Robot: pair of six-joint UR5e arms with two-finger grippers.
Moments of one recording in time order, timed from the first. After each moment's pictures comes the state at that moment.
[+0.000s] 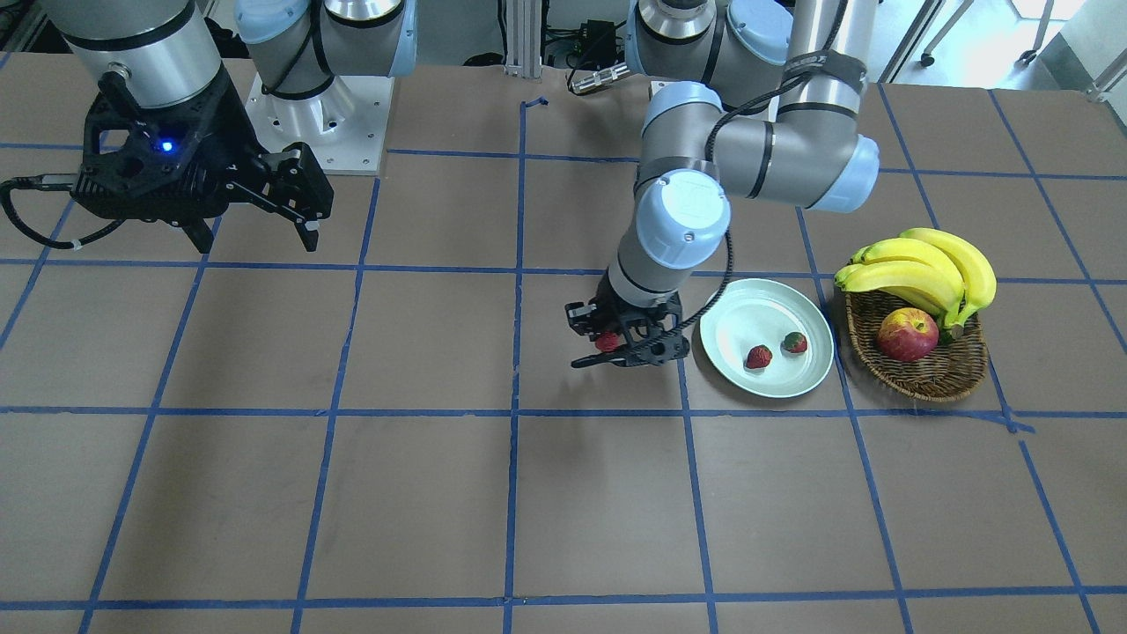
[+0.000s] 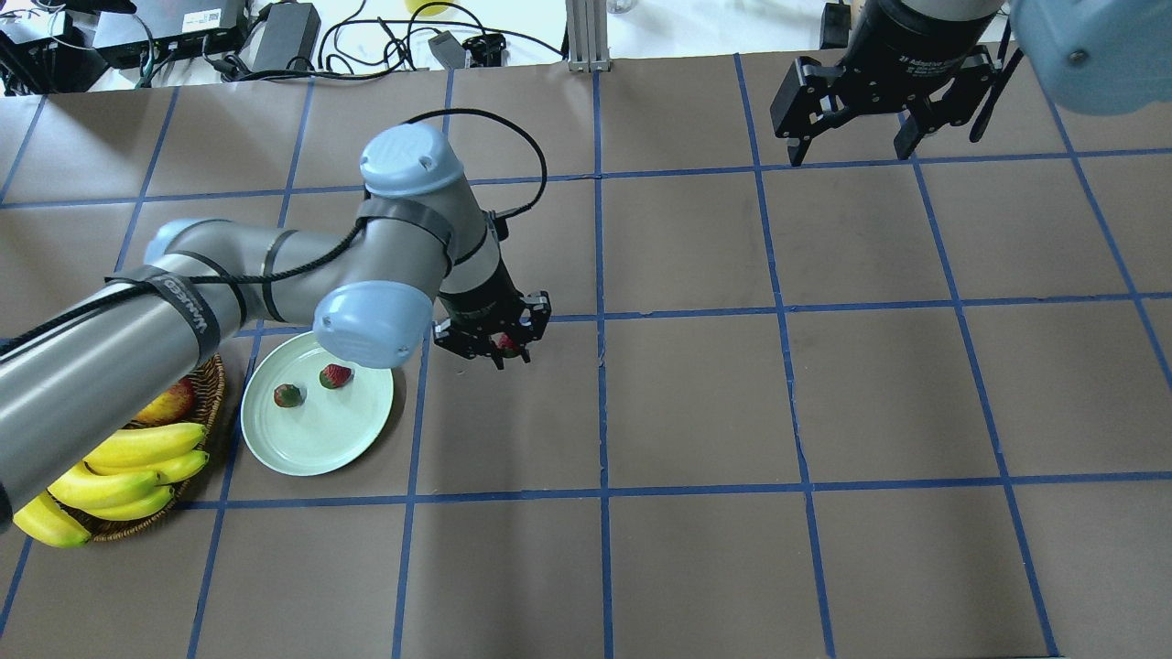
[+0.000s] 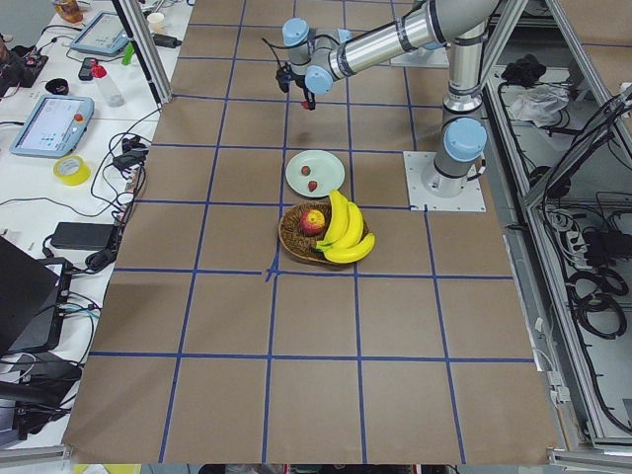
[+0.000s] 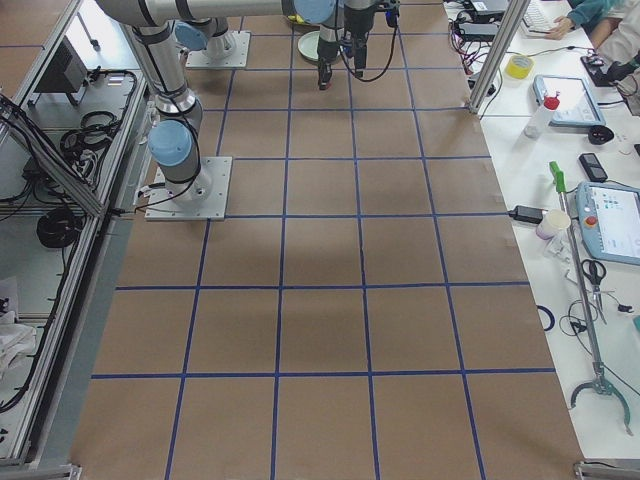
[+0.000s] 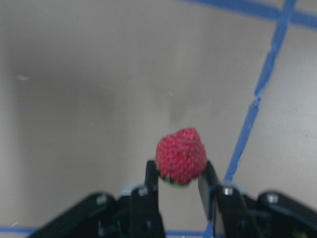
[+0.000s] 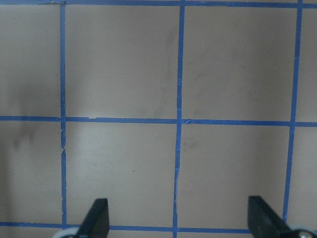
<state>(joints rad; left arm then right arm) -1.72 -1.85 -1.85 -1.16 1.46 -0.37 1.59 -1.52 1.48 -1.60 -1.55 -0.01</state>
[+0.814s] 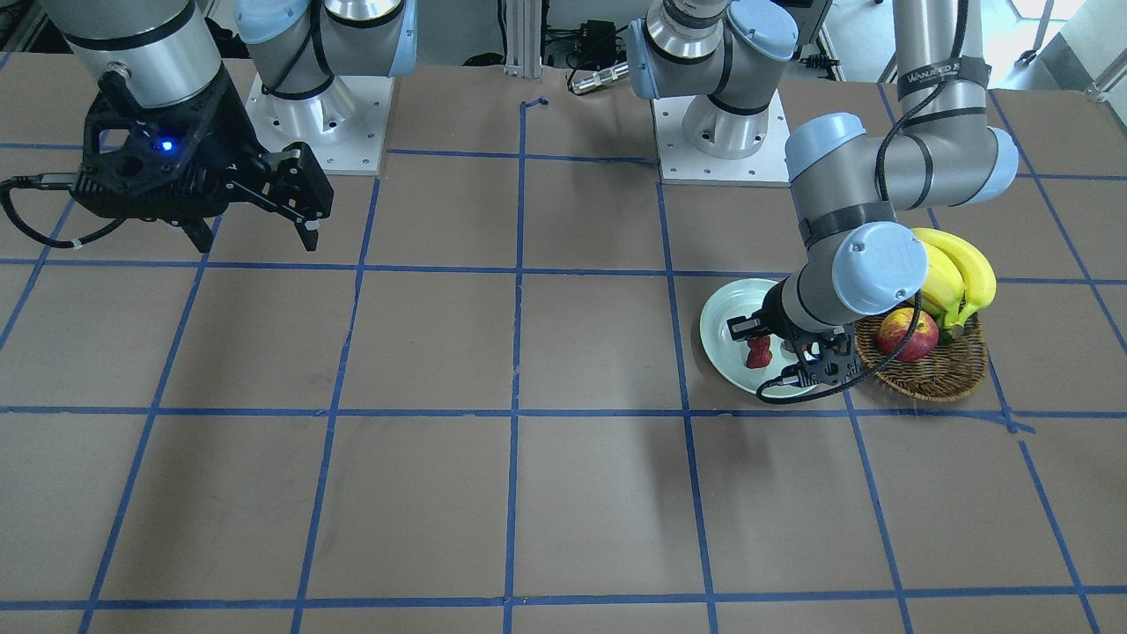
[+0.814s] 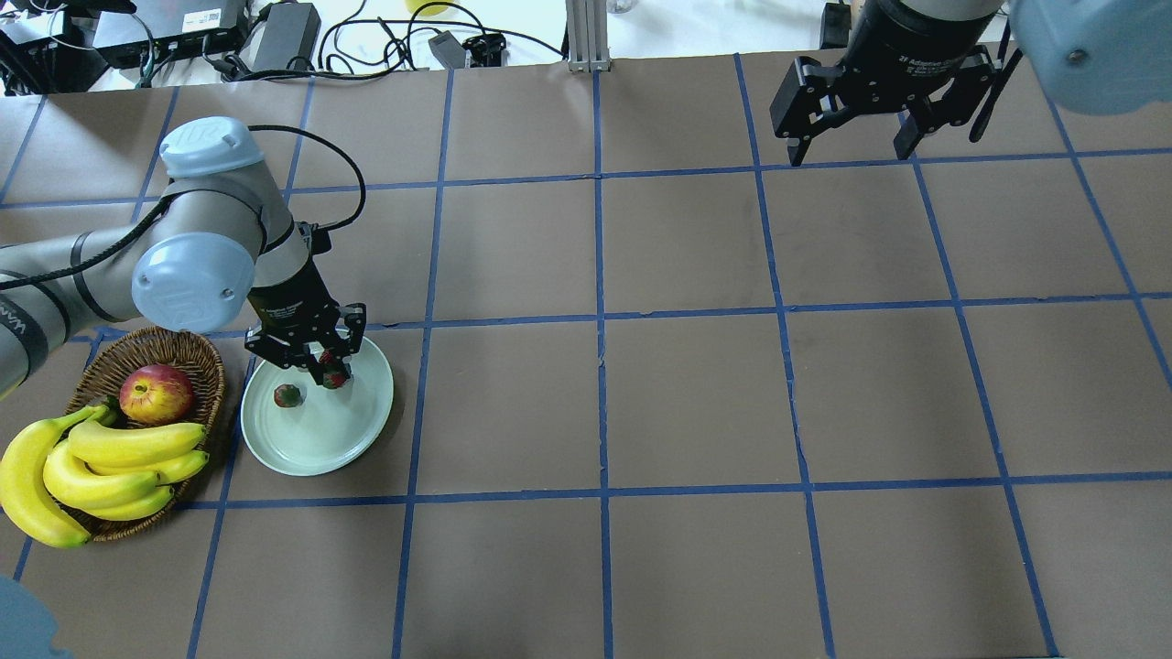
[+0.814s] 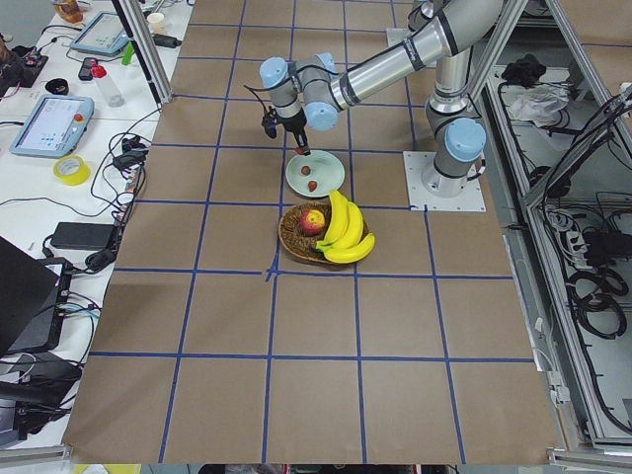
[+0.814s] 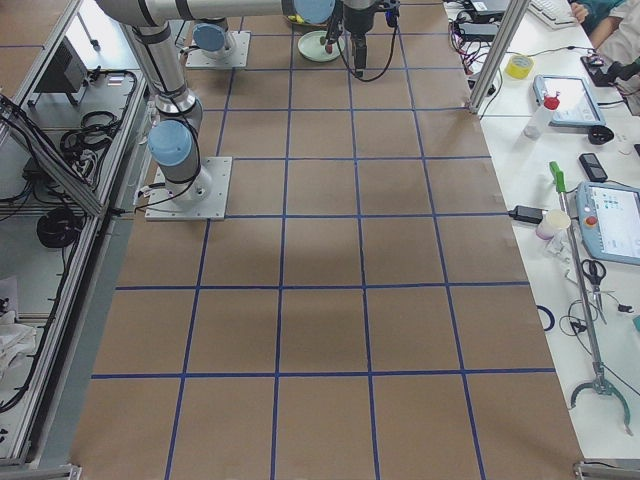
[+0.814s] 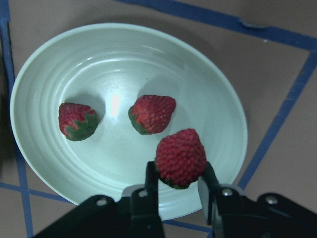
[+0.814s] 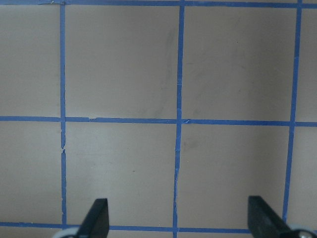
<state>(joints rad) -1.39 -1.83 -1.93 -1.27 1.62 -0.10 1.59 -1.52 1.48 -1.60 -1.55 -0.01</state>
